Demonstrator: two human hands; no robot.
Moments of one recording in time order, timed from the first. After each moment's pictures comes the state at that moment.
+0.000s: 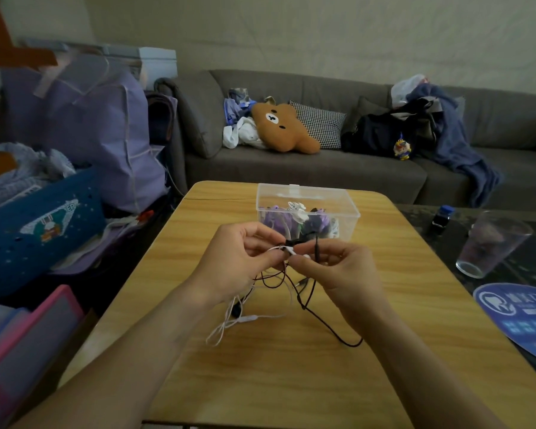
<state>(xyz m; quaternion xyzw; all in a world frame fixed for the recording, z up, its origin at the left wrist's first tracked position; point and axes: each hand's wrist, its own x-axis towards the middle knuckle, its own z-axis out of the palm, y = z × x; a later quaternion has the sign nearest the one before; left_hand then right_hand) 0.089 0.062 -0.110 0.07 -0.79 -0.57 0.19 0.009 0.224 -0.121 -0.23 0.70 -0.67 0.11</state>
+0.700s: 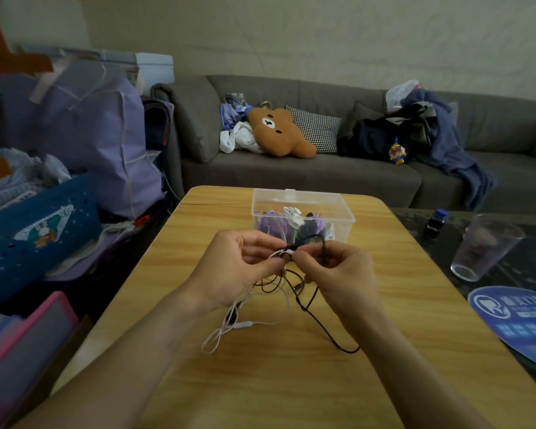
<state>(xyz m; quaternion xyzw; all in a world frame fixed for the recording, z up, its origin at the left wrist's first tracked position) 0.088 0.061 -0.110 0.02 -0.78 -0.60 0.17 0.011 0.226 -0.117 -0.23 0.73 -0.65 0.03</state>
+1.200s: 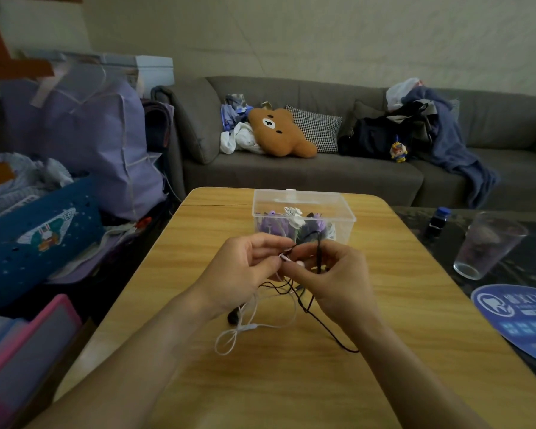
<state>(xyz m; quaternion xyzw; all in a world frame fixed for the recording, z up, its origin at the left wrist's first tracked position) 0.086 0.069 -0.113 0.02 -0.77 -0.63 0.14 0.011 0.222 -0.124 -0.25 0.75 -0.62 0.02</state>
